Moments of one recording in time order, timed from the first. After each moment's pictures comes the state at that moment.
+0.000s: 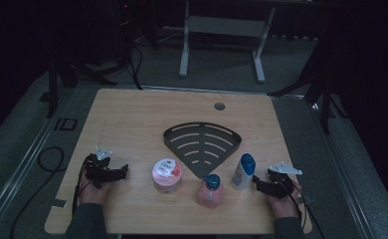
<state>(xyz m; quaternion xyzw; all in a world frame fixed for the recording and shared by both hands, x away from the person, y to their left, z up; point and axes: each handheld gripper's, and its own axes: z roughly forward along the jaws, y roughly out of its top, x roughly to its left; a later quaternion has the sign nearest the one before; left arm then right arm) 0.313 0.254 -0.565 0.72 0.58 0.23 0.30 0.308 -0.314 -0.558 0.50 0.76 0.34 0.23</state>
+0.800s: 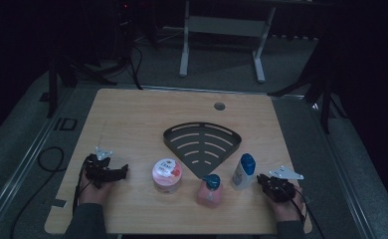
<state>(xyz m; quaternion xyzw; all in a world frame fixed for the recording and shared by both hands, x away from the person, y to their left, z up) 0.313 0.254 -0.565 0.72 0.58 0.23 0.30 0.287 -0.307 -0.542 0.47 0.79 0.34 0.23</state>
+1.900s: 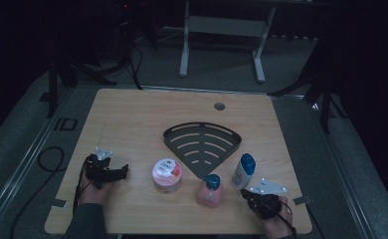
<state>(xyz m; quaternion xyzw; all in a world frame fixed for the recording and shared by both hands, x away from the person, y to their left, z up) 0.312 0.253 -0.565 0.72 0.58 0.23 0.30 0.241 -0.253 -0.528 0.38 0.84 0.33 0.19</state>
